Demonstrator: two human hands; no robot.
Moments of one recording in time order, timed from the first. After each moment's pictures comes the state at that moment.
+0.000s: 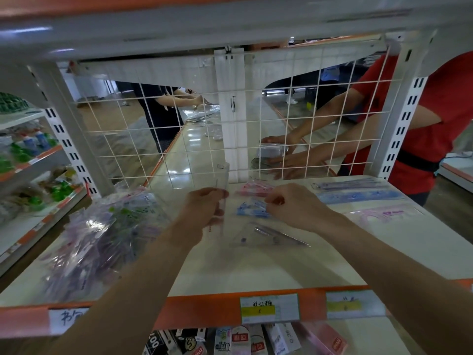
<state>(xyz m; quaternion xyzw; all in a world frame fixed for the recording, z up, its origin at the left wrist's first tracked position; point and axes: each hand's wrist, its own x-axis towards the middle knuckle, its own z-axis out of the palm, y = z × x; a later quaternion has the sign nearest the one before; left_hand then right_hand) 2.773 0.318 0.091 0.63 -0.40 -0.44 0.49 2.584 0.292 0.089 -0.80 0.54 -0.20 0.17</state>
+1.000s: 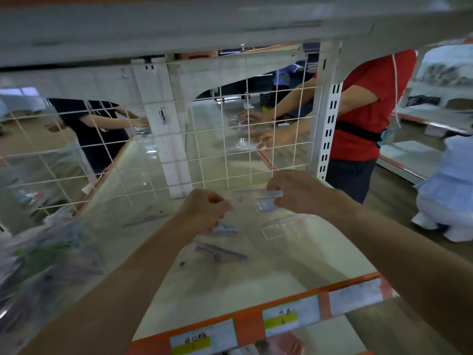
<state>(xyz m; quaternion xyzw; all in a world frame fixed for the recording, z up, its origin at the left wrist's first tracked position) 2.679 0.280 0.100 0.62 -0.62 -0.37 0.32 2.476 0.269 0.119 -0.80 0.60 -0.04 -0.02</state>
